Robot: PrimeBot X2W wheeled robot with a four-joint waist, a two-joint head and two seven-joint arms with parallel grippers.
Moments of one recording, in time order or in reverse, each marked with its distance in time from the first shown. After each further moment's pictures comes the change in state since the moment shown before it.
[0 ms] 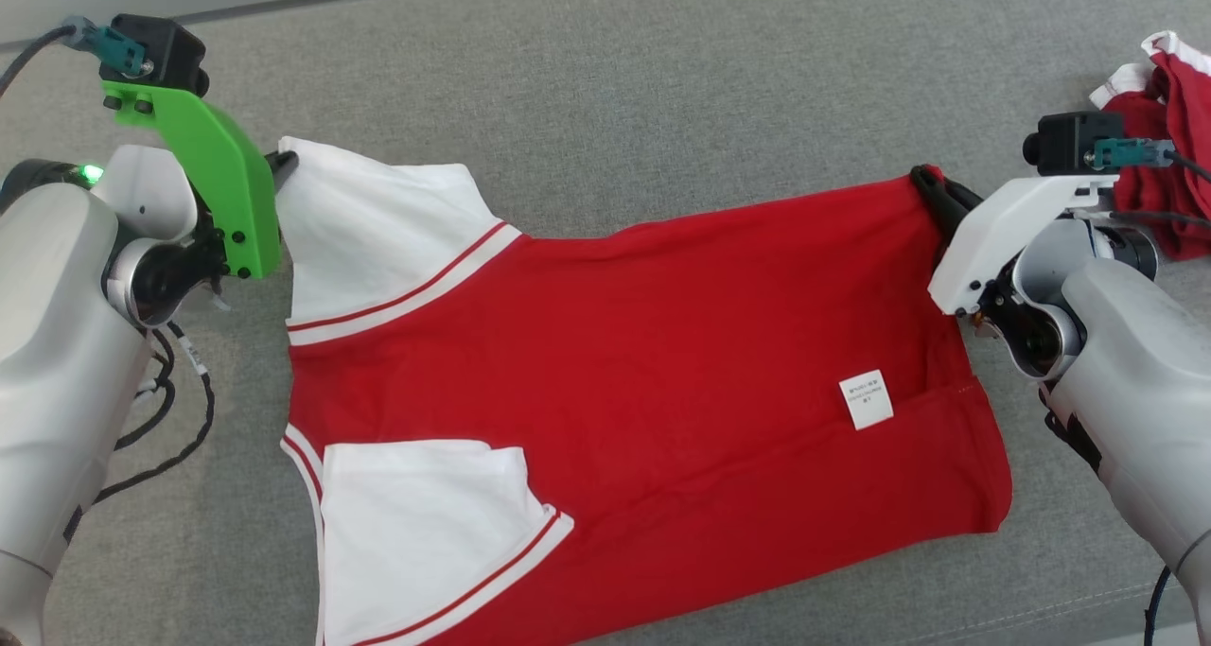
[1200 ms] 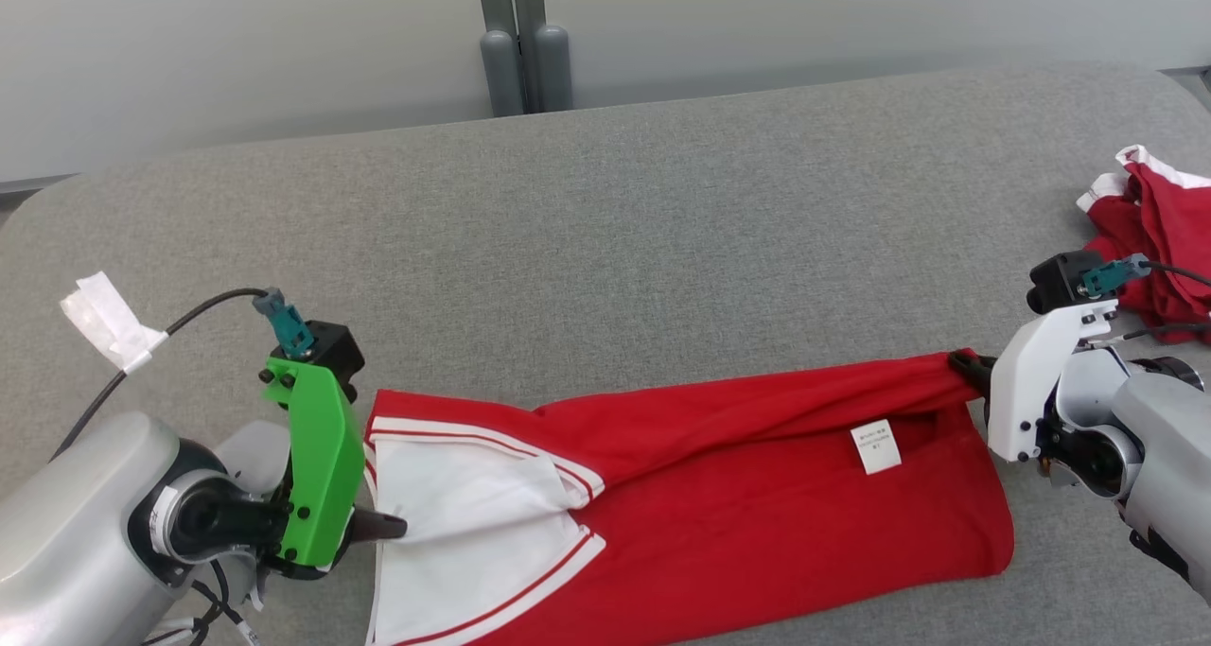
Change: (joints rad) left arm 0.360 0.247 -0.155 -0.611 -0.379 0.121 0.524; right arm 0.130 -0.207 0.331 -0.103 0.199 0.000 0.178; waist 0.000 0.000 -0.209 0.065
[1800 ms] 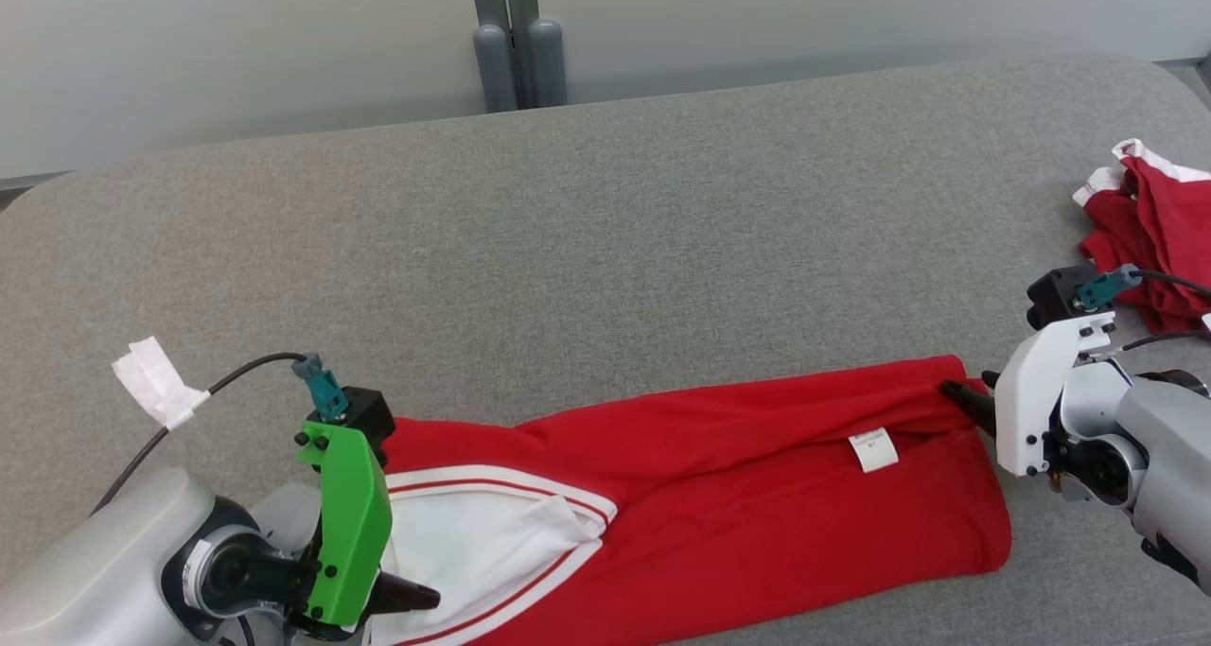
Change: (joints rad) left arm 0.084 -0.011 -0.032 -0.025 -0.036 0.004 0.002; right arm -0.028 -0.021 0.121 0.026 0.066 0.000 0.032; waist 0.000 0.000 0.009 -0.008
